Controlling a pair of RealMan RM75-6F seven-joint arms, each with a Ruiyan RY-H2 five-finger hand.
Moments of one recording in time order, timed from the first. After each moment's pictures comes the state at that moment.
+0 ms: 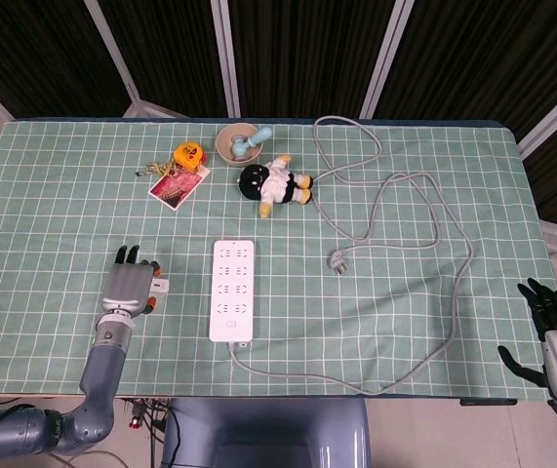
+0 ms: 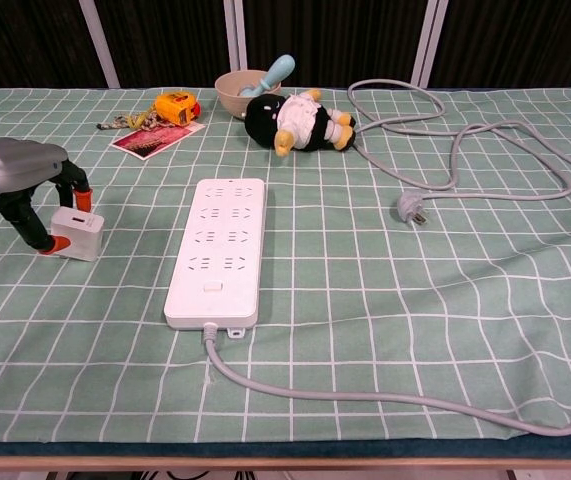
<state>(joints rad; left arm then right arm) -0.71 -1.52 -0.20 -1.79 0.53 1.28 0.99 0.04 -1.06 0.05 -1.62 -1.55 1.53 0.19</state>
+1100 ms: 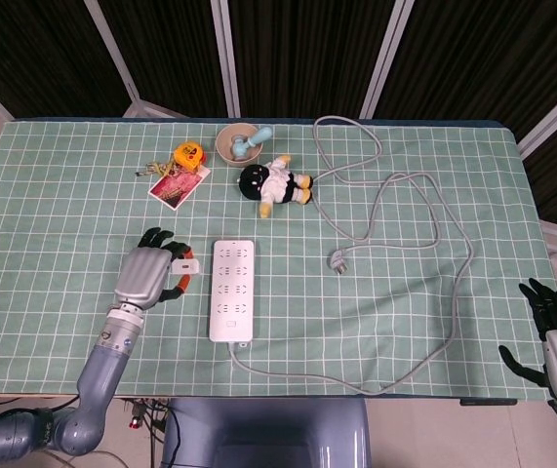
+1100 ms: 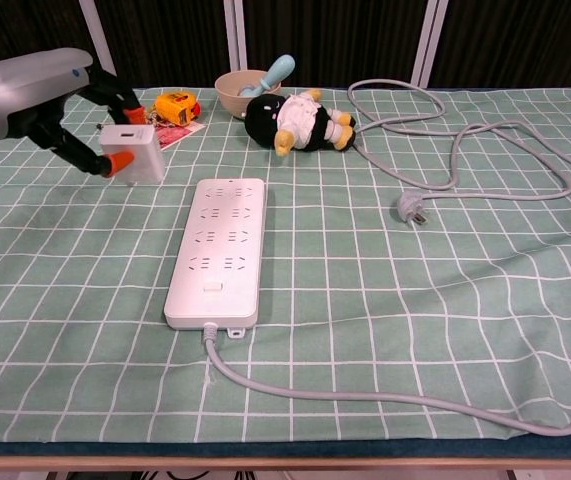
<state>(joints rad) -0.68 -1.48 -0.21 -1.83 0.95 1.25 0.55 0.04 -1.06 0.05 -1.63 -1.54 1.52 0.19</state>
